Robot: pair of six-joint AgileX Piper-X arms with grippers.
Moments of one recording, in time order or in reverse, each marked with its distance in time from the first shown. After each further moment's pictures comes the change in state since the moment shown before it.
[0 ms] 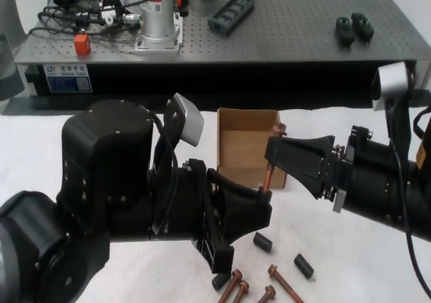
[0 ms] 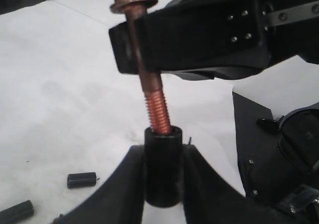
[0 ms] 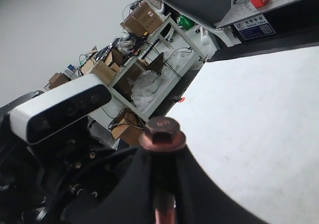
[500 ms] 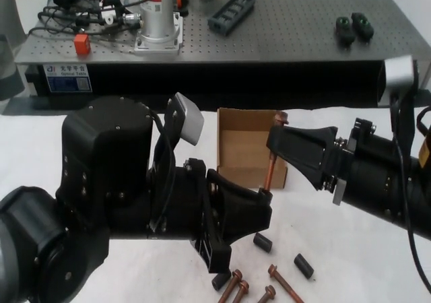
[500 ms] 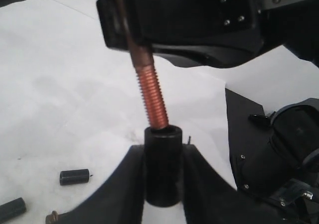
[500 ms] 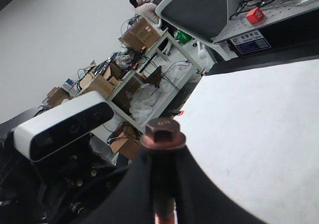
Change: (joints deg) left arm 0.1 0.0 -0.5 2.0 2.6 0.3; right arm -0.2 0.0 0.0 -2.5 3.0 2.7
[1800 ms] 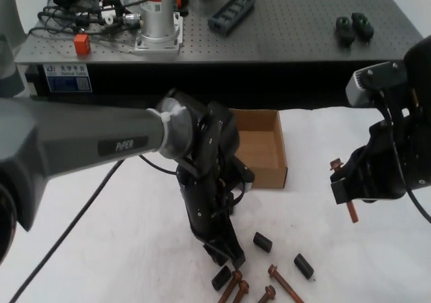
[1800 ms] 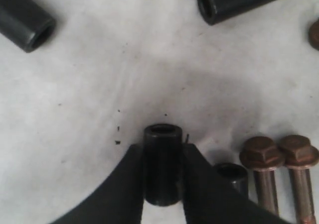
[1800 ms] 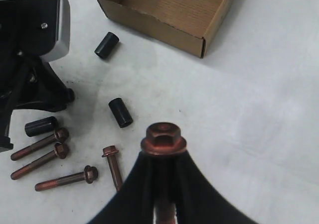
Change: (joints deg) left arm 0.1 41.2 -42.9 64.6 -31.0 26.6; right arm -9.8 6.0 -24.7 69.3 20.0 -42.7
